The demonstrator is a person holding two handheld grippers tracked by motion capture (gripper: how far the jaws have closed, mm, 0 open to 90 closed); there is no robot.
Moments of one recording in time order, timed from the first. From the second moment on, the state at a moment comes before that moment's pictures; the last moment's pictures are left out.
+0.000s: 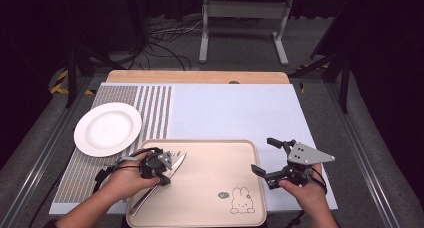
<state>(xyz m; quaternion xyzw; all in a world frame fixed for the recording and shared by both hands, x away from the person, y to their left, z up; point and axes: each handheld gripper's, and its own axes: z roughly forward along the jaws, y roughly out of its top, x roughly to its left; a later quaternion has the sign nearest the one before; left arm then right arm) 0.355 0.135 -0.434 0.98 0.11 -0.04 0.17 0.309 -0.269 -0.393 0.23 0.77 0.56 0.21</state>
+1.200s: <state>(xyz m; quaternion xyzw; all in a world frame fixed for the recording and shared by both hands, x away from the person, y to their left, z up) 0.355 0.176 -0.437 0.96 0.18 -0.05 0.19 0.309 -0.267 -0.396 0.24 0.77 0.55 0.21</state>
